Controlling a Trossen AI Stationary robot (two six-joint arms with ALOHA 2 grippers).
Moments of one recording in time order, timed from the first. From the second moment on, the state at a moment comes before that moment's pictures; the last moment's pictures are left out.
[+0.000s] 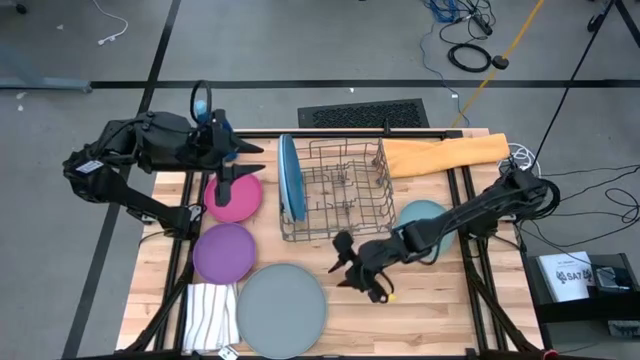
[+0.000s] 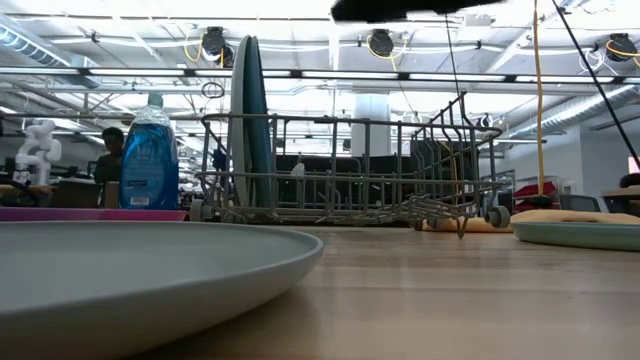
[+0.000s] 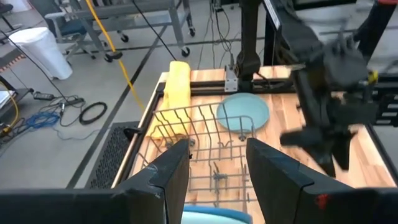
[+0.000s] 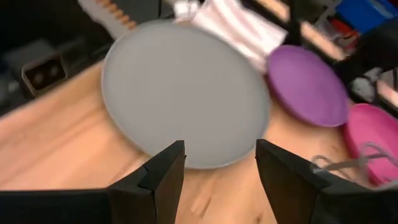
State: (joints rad) left arm -0.07 1.23 1.87 -1.05 -0.24 0.05; right arm 0.38 1.62 1.10 -0.07 0.02 -0.41
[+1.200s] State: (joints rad) left arm -0.13 1.23 1.87 -0.97 -0.24 -0.07; right arm 0.49 2.25 1.62 -0.36 0.03 -0.96
